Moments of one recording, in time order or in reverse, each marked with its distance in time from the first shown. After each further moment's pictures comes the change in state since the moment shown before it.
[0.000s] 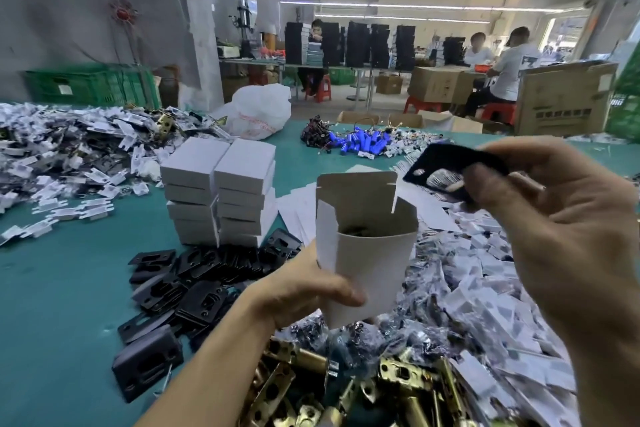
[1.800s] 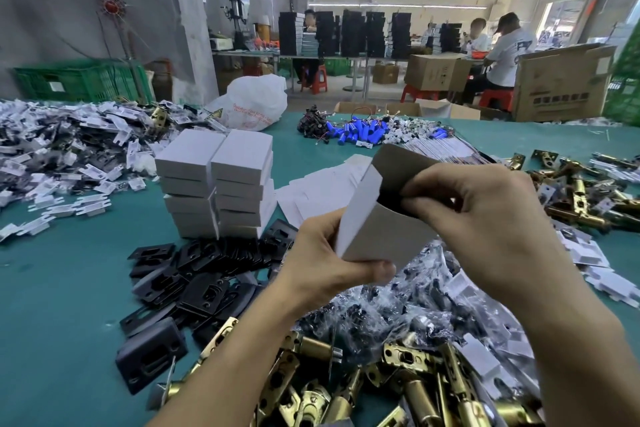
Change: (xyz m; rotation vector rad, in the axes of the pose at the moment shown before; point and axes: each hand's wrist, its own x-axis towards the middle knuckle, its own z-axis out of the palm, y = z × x) left_hand 0.019 -0.018 0.005 0.286 0.250 0.355; right_hand -0.001 0.012 0.016 -0.636 -0.242 0.148
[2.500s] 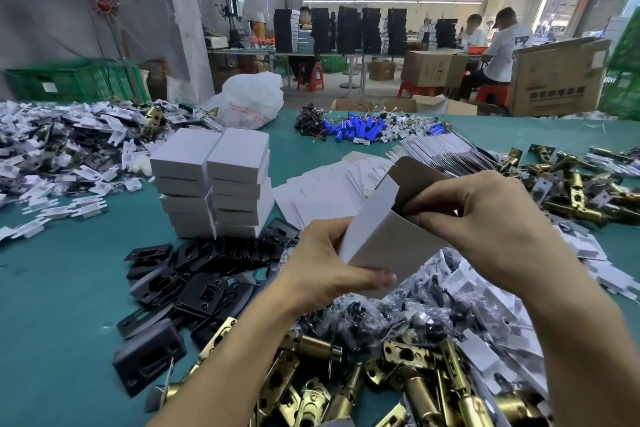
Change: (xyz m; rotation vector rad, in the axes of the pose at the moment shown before) left_hand -0.002 0.000 -0.002 0.070 -0.063 -0.173; right_hand 0.004 0.017 -0.002 -0.013 -0.171 0.130
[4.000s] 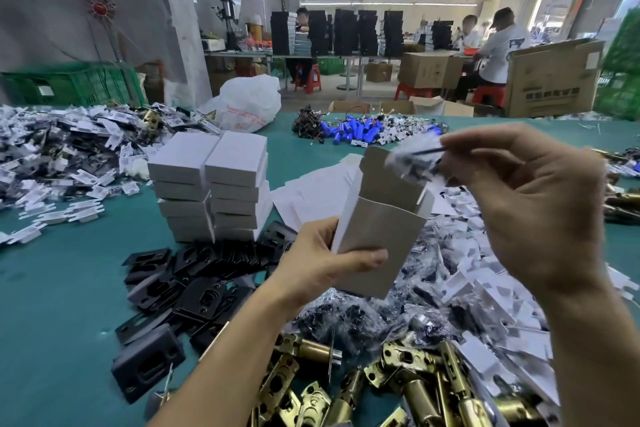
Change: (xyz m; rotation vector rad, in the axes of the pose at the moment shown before) left_hand 0.001 0.006 -0.002 -0.190 0.013 -0.099; right_hand 0.000 -0.006 -0.003 0.376 0.514 -0.325
